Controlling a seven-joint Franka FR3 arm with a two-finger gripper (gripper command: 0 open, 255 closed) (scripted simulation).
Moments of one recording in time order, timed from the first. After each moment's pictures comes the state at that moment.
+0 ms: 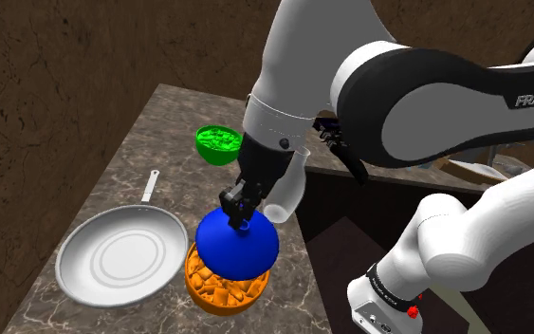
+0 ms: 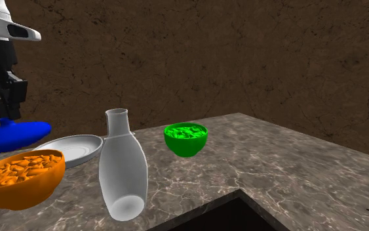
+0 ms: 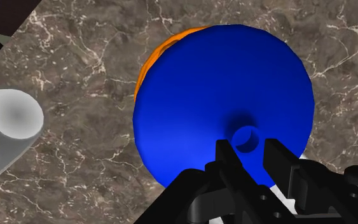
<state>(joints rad) 0.37 -0.38 0.52 -2.27 0.25 1.98 0.53</state>
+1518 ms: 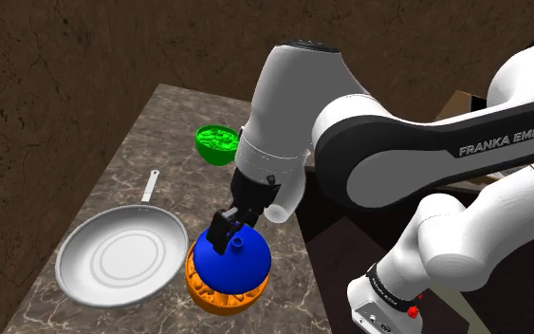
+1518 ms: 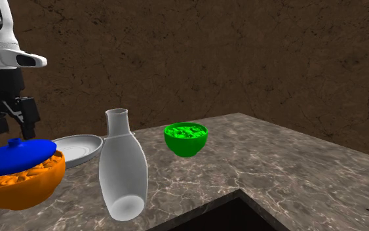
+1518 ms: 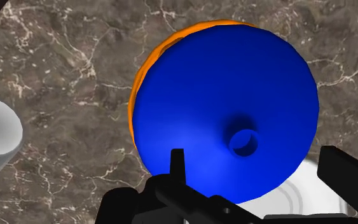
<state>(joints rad) 0.37 -0.33 0.55 -2.38 0.25 2.14 0.53</state>
